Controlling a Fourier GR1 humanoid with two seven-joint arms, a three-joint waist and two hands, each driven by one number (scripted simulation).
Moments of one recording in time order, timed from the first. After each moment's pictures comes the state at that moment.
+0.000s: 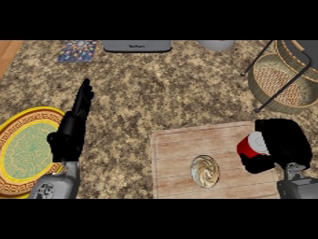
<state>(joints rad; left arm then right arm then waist) -0.14 0.02 -0.08 -1.57 -0.17 0.18 0.05 -0.10 -0.21 0.08 -1.66 1.45 0.43 0.22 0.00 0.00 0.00</state>
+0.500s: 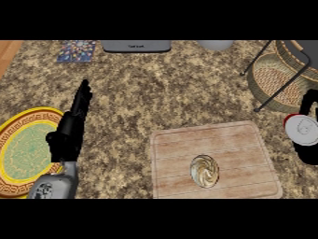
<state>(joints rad) -0.13 0.03 -0.07 -1.56 -0.17 0.17 0.04 -0.26 -0.25 -0.11 -2.04 1.34 0.71 0.31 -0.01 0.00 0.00</state>
